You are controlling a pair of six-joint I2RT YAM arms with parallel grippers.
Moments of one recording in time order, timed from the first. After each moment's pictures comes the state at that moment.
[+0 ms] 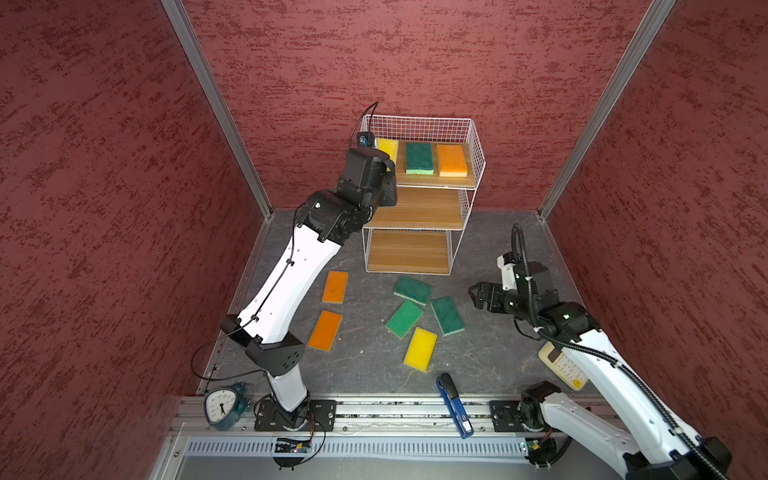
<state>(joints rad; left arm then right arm) -0.63 1.75 2.30 -0.96 -0.43 -0.37 0.36 0.92 0.86 -0.70 -0.07 0.44</state>
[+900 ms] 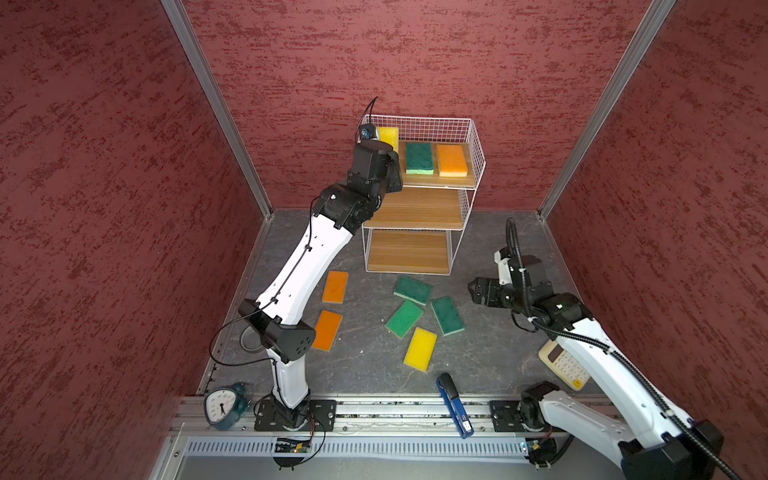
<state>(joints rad) -0.59 1.85 2.32 -0.78 -0.42 -0.41 0.36 1.00 0.91 -0.71 -0.03 0.40</state>
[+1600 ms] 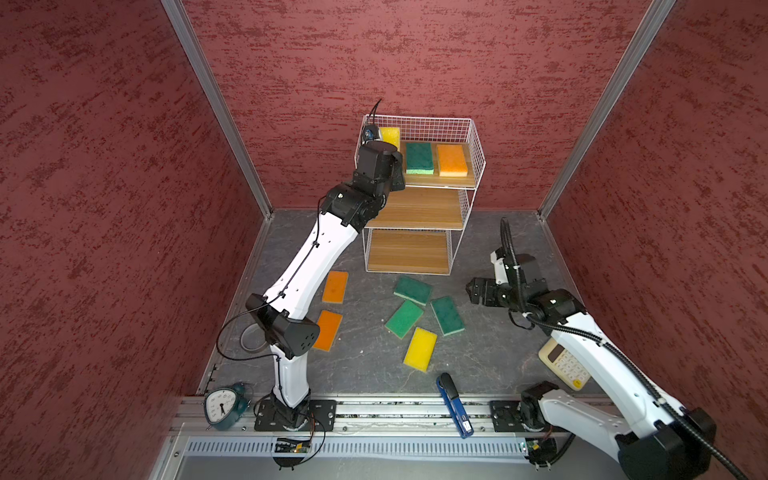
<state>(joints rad) -0.58 1.89 2.32 -0.74 -0.45 -0.41 0.36 1.04 0.91 -0.70 -0.04 0.39</state>
